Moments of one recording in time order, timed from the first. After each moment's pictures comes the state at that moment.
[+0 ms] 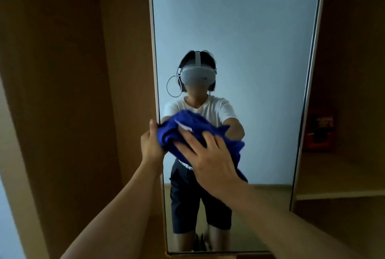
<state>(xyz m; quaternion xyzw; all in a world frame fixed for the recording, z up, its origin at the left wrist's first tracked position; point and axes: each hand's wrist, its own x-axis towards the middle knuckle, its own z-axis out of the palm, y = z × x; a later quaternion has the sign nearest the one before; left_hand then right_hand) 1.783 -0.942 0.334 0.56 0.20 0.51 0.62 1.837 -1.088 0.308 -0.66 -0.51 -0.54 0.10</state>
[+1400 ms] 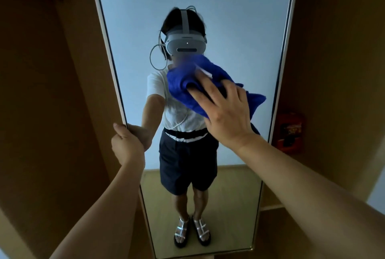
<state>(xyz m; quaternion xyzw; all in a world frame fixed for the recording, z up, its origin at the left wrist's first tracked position) 1.814 -0.951 0.459 0.47 0.41 0.55 0.55 1.903 -1.146 0.524 -0.64 -0.43 -0.62 0.15</state>
